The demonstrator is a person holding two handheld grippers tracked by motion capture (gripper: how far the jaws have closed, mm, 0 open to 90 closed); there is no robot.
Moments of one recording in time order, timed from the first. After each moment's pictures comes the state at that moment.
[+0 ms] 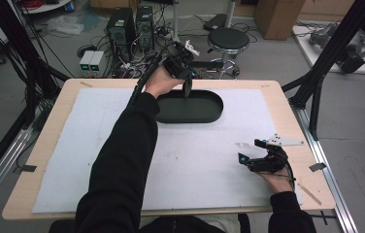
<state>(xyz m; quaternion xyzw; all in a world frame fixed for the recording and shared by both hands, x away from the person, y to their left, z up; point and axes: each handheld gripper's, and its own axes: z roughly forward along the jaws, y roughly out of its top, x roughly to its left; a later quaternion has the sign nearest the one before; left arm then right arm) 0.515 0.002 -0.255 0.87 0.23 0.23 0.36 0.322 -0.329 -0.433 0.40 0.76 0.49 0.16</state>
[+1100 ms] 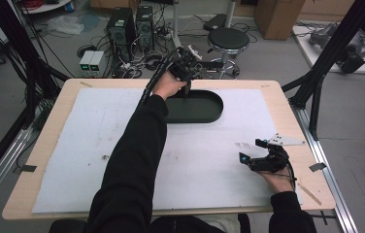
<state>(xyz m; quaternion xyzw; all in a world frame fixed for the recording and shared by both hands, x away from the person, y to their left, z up) 0.538 -0.015 -0.288 0.86 0.28 0.26 0.33 0.323 -0.332 -0.433 0.40 0.75 0.50 0.16</state>
